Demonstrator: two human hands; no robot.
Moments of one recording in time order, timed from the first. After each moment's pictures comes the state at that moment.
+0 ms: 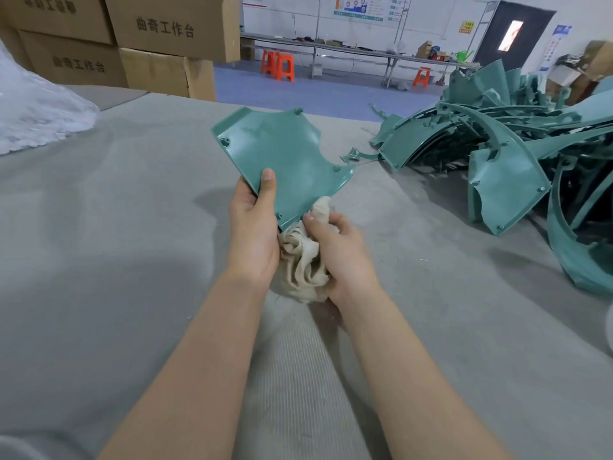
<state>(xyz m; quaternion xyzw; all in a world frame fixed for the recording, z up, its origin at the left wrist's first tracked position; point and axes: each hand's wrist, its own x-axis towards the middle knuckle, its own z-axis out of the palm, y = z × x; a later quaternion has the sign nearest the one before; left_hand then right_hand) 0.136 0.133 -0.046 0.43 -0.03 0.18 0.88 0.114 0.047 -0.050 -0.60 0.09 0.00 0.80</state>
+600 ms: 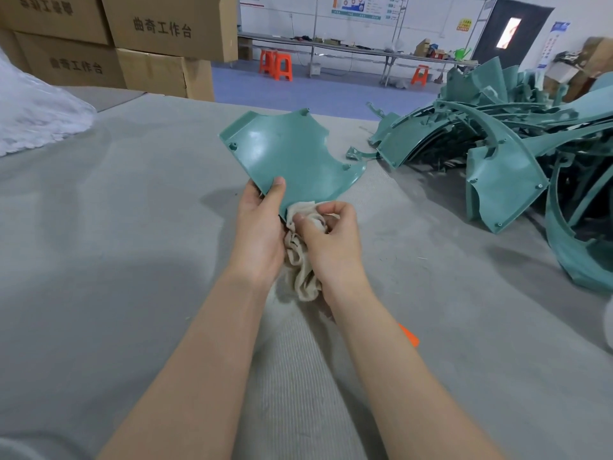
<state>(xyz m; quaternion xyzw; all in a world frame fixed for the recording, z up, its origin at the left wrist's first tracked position) 0.133 0.127 -0.042 0.42 -0.02 0.12 0.90 0.115 0.054 -0.057 -0.70 0.05 -0.13 0.70</state>
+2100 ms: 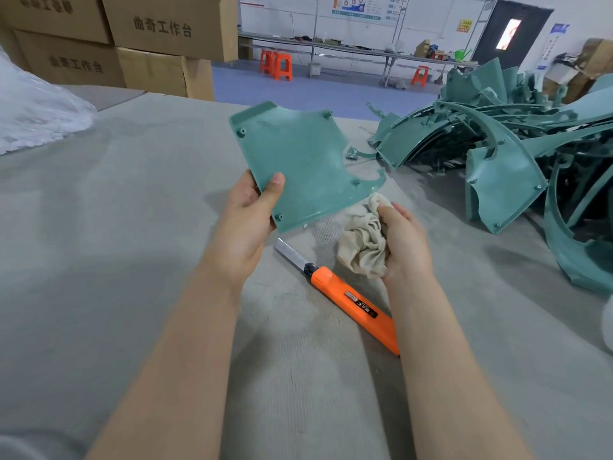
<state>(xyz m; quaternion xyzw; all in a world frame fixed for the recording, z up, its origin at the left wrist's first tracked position) 0.131 0.151 -0.040 0.55 -0.10 0.10 0.83 0.134 -0.023 -0.049 -0.49 0.18 -0.09 0.85</state>
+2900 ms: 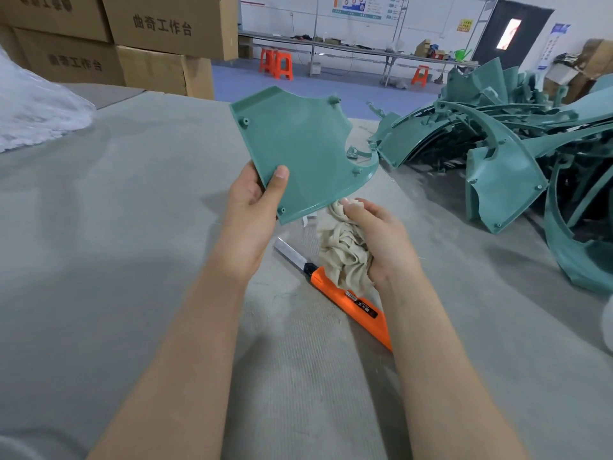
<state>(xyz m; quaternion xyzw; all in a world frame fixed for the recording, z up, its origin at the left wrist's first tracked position) 0.122 0.144 -0.032 0.58 -0.10 0.16 0.80 0.120 -0.003 -0.039 -0.59 0.10 -0.01 0.80</state>
